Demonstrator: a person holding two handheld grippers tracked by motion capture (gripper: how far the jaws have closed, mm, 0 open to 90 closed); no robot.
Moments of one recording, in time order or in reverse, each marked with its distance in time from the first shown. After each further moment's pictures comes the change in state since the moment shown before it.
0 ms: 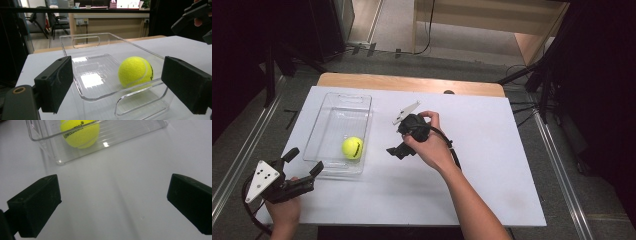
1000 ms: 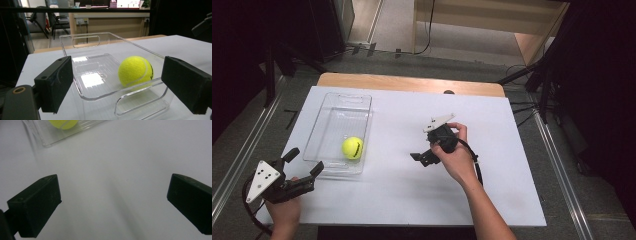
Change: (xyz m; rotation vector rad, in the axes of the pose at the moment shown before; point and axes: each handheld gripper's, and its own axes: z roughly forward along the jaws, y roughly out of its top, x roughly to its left) left arm -0.001 0.000 0.000 0.004 0.003 0.004; right arm -0.009 -0.069 -0.031 -0.084 -0.071 0.116
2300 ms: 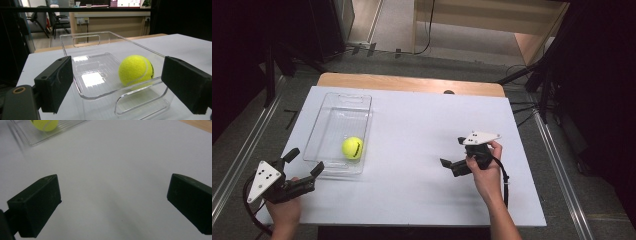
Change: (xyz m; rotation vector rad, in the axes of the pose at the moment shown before) left arm -0.001 0.000 0.000 0.011 0.005 0.012; right arm -0.018 -0.087 -0.049 -0.189 -0.094 0.130
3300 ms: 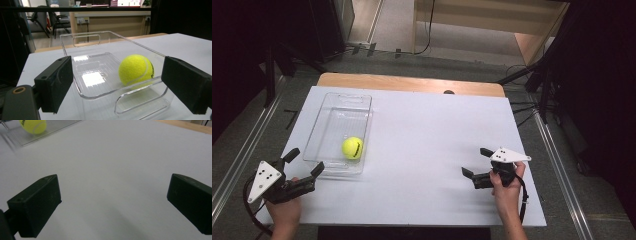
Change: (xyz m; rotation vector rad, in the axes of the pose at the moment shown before) left arm 0.000 0.000 0.000 -0.002 0.001 0.003; right arm -0.013 -0.061 -0.042 -0.127 -0.082 0.075
